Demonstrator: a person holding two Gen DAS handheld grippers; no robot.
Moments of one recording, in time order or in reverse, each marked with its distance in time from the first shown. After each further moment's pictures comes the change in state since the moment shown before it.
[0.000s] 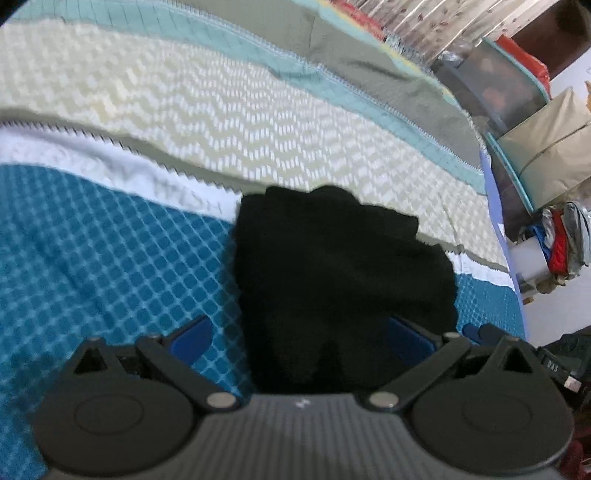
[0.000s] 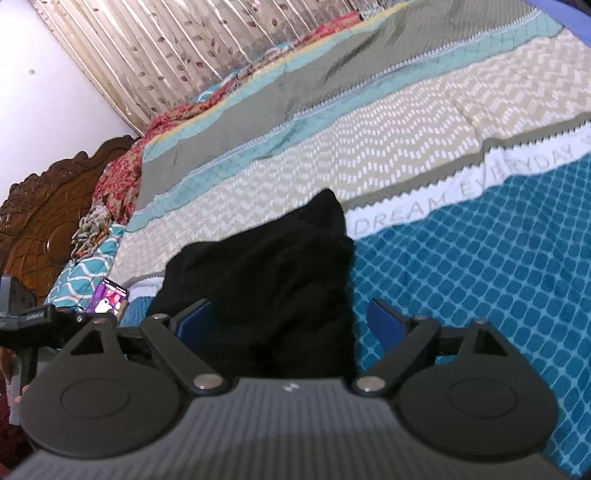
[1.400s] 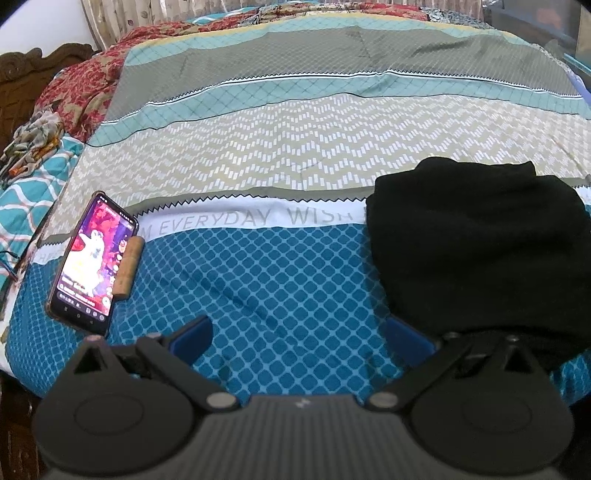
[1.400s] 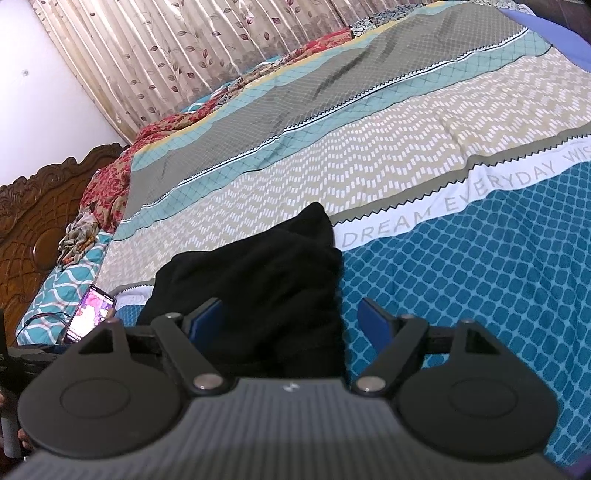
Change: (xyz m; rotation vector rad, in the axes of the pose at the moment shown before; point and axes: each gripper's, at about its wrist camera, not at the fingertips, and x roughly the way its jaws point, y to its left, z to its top) left arm -0.027 -0.033 -0.037 0.297 -0.130 0.645; right arm -0.013 0.007 0.000 -0.034 -0.068 -0.050
